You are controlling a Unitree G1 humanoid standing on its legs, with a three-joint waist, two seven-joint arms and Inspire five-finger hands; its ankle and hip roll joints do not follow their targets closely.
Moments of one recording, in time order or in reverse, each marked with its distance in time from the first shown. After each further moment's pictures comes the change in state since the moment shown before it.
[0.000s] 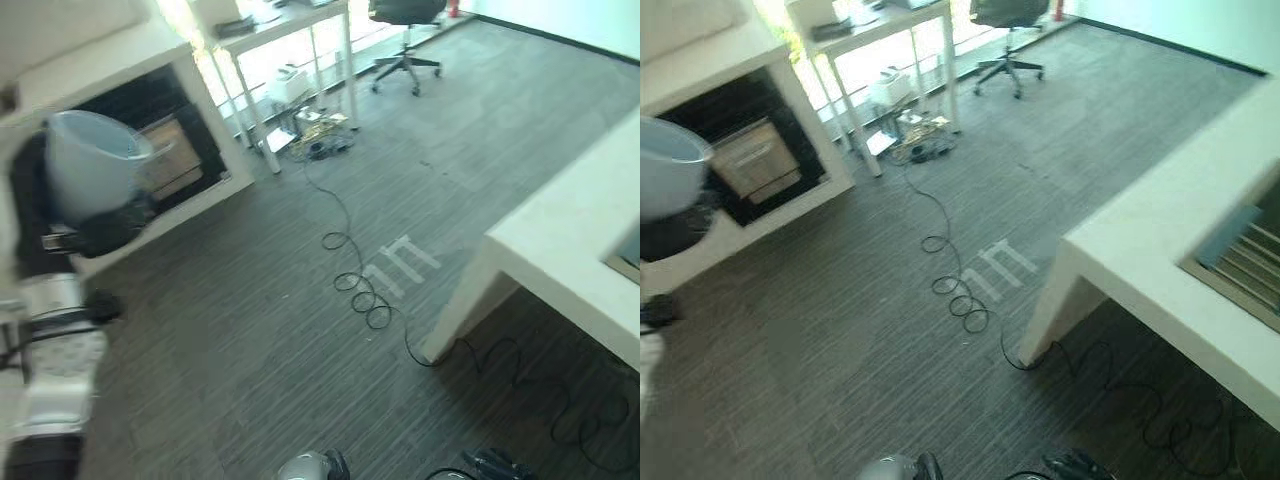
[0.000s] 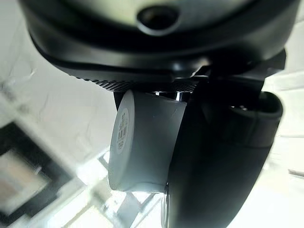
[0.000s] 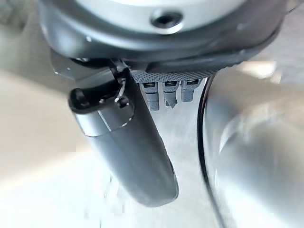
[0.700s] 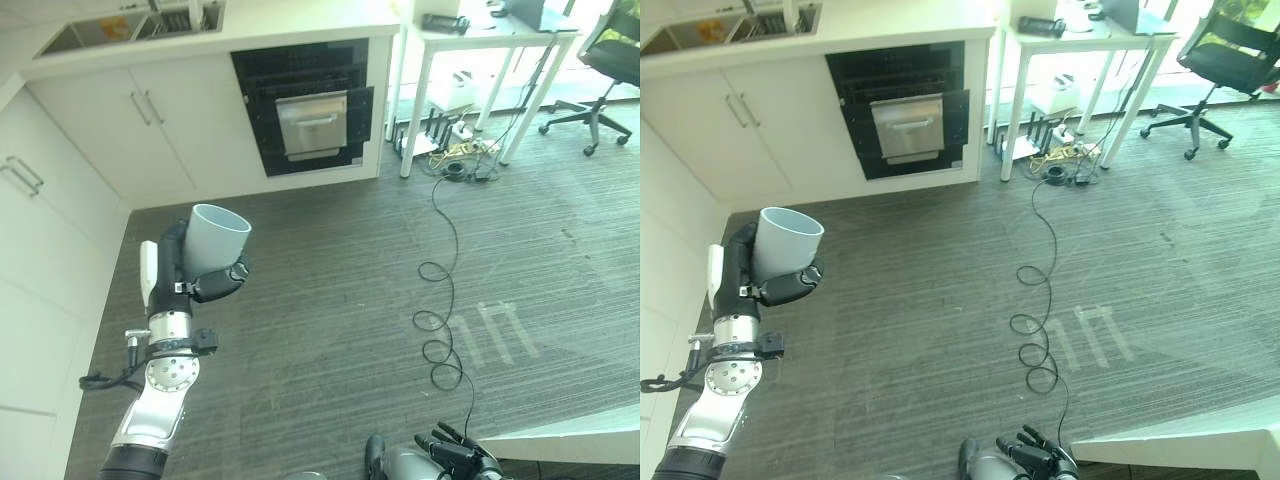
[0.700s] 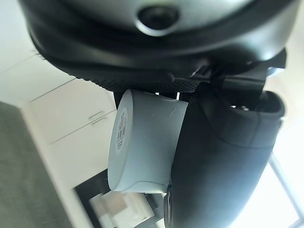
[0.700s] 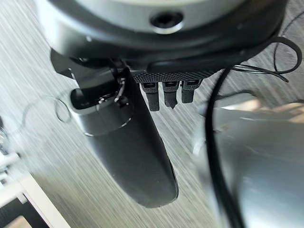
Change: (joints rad) left arm -0.033 -0.089 -0.121 0.082 -0.080 0.061 0.021; right arm -0.060 -0.042 0.064 0.152 -0.014 -0.019 -0.076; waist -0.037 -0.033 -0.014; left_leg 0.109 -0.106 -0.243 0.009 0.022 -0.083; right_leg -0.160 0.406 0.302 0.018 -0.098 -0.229
